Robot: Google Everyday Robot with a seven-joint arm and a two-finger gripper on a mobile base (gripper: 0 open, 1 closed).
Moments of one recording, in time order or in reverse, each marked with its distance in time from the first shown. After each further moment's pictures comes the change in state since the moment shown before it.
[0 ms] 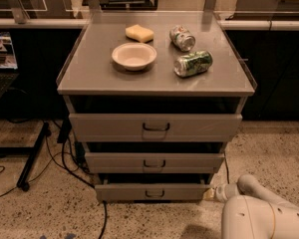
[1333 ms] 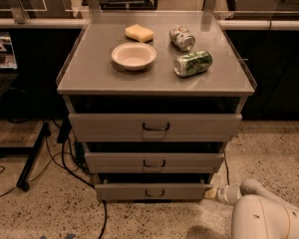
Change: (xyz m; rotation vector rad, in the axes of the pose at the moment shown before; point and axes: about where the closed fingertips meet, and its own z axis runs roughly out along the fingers) arm -0.005 0.000 -0.012 -0.016 -0.110 0.035
